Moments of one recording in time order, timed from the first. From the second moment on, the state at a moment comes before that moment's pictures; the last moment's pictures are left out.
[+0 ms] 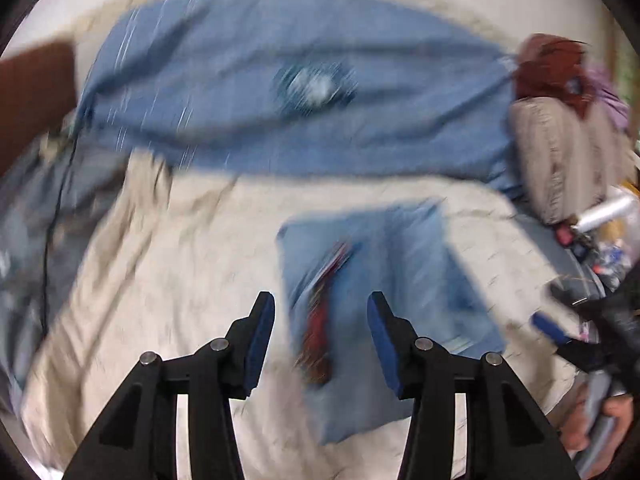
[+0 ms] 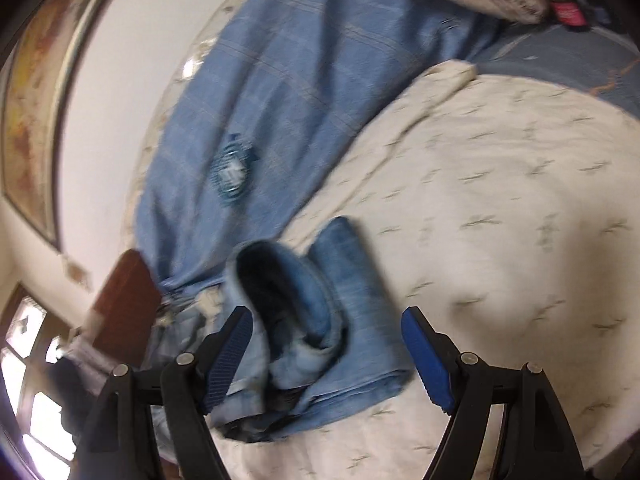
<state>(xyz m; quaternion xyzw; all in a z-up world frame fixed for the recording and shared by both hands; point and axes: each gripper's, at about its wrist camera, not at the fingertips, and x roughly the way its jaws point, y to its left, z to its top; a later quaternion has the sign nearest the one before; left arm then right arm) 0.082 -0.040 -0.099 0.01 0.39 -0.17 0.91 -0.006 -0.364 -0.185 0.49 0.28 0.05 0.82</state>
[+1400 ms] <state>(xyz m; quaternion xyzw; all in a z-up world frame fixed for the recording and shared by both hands) 0.089 -0.104 -0.140 0.09 0.40 -0.18 0.90 0.031 -0.302 -0.168 0.43 0.23 0.09 0.87</state>
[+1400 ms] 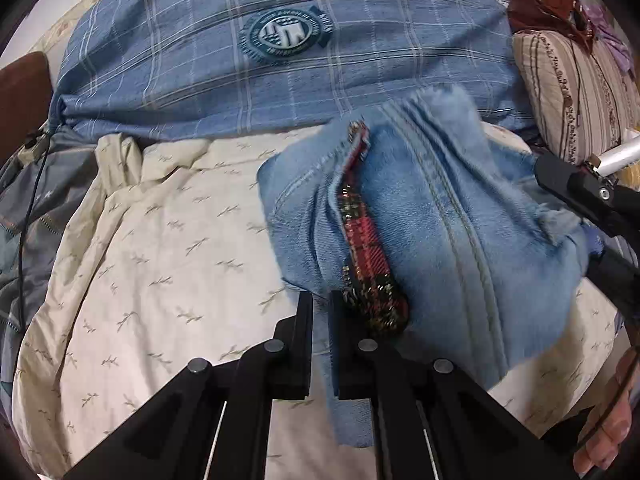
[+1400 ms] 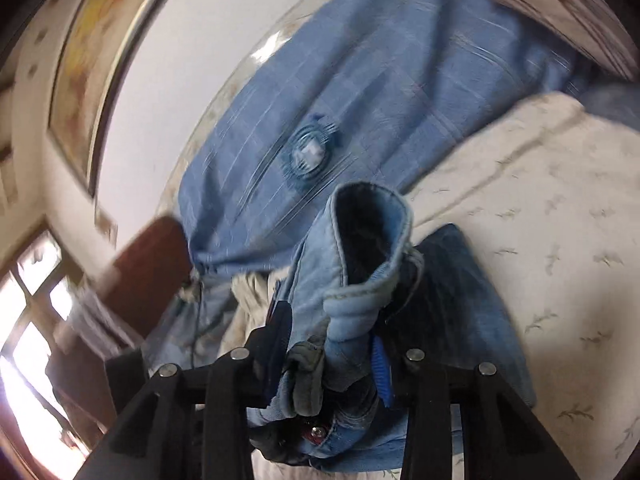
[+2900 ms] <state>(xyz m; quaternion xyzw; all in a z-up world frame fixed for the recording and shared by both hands) 0.103 -0.101 -0.098 0.11 0.31 -0.24 0.91 0.013 -0.351 -0.174 0.47 0.23 0.02 0.85</state>
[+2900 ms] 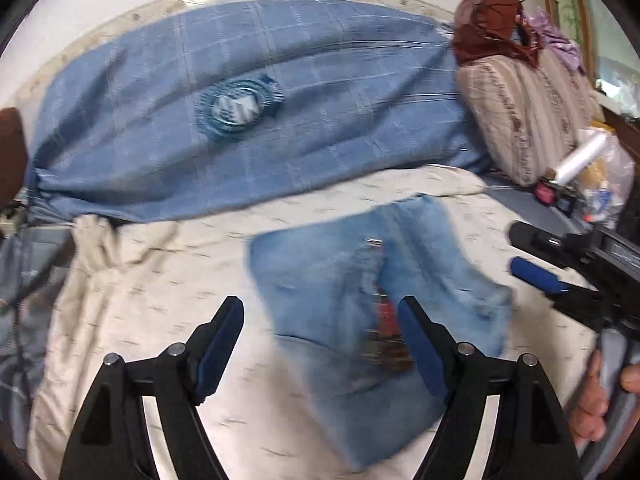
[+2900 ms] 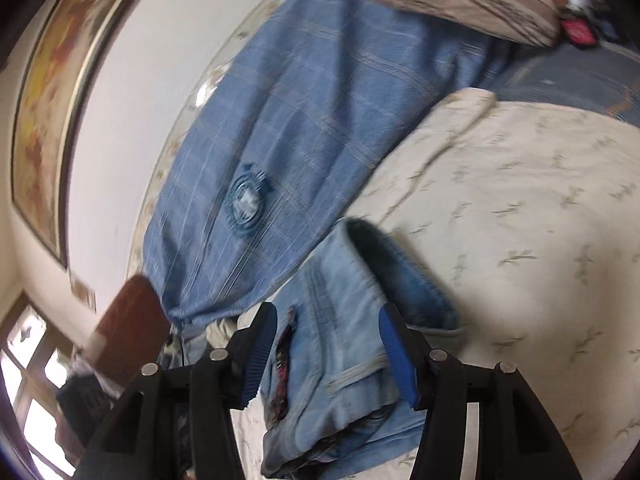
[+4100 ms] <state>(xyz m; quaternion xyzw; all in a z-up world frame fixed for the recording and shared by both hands) 0.118 -0.072 -0.137 0.05 0.43 -0.18 0.88 -0.079 -0.316 -0.147 0.35 0.29 0.08 0.89</state>
